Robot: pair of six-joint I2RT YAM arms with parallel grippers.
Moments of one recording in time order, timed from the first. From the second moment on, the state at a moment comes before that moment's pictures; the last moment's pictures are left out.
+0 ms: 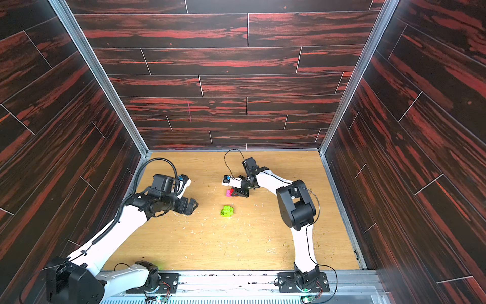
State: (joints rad) left arm -0.29 1.20 0.94 -0.67 0.20 -0.02; right arm 0.50 2.12 1.55 -0.53 -0.58 -0.95
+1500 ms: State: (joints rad) left arm -0.29 1.87 0.99 0.06 0.68 -0.68; right arm 0.38 1.78 1.25 -0.32 -0.67 -0.77
